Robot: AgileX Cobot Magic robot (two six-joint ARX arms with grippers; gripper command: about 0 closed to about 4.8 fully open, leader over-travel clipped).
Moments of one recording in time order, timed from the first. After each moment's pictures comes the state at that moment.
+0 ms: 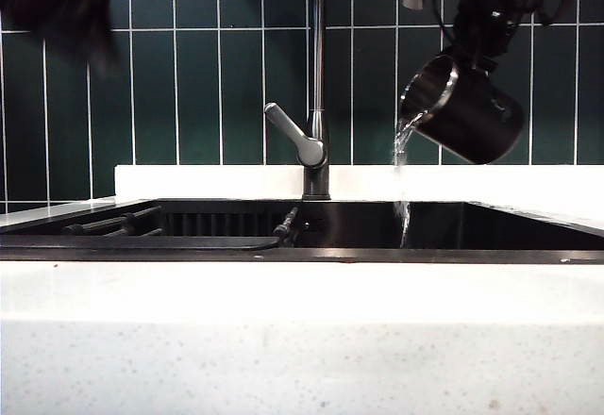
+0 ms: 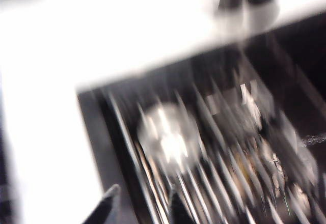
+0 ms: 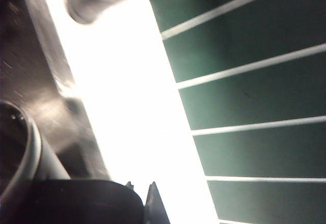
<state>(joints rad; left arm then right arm) -0.17 1.36 1.25 -0.57 0.19 0.18 0.20 1.56 1.31 -0.14 -0.04 -1.14</state>
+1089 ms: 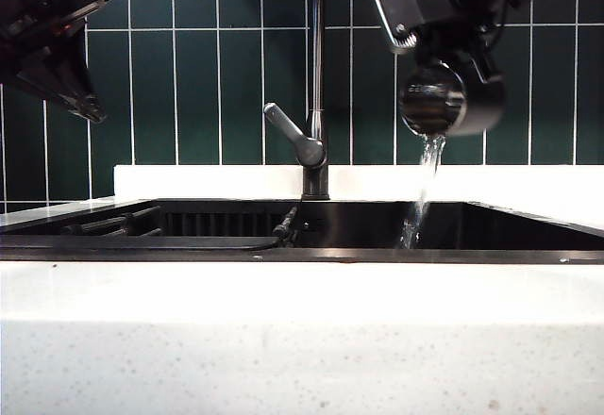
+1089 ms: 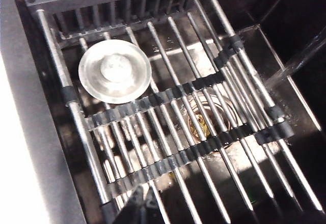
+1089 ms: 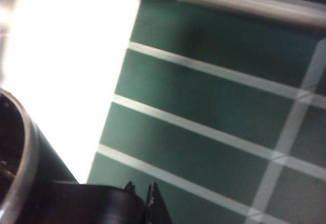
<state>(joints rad) -0.17 1.24 0.99 -0.50 0.30 0.10 0.28 1.61 1.31 0.06 0.03 -1.81</state>
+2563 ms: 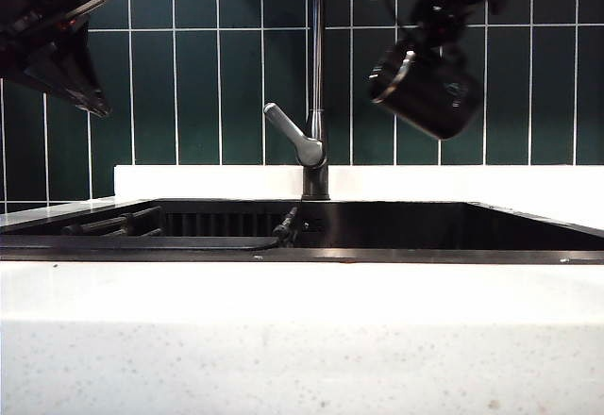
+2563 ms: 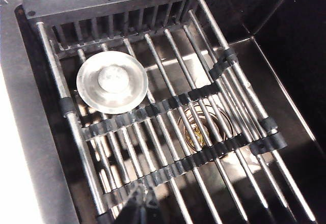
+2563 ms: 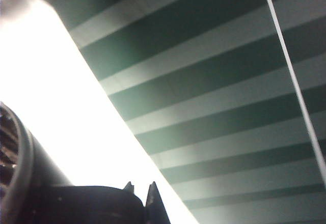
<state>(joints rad) -0.17 1.24 0.99 -0.46 0.31 0.07 0.36 1.61 1.31 0.11 0.44 -0.97</state>
